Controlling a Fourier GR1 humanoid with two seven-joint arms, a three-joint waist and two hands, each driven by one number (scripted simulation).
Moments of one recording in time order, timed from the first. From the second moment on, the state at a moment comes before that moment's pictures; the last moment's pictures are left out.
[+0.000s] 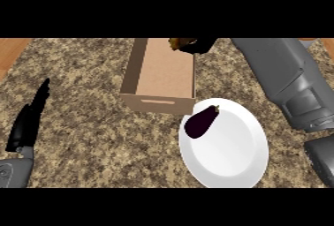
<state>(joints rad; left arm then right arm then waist) -0.16 0.37 0.09 -1.34 -0.22 0.11 0.07 -1.45 -0.23 0.00 -0.29 0.58 0.29 -0.68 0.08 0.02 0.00</state>
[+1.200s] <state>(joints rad) -0.23 0.35 0.07 -1.30 -0.24 0.10 0.06 -1.52 0.00 -0.02 -0.07 0.57 0.16 -0.43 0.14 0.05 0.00</state>
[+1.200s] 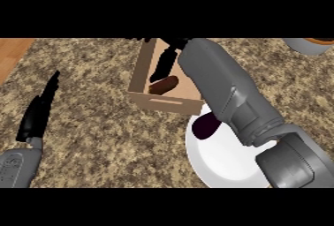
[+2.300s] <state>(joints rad) -0.23 0.35 0.09 -1.32 -0.23 0.09 0.07 -1.48 -0.19 -0.28 -0.10 0.30 0.27 -0.52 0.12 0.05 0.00</state>
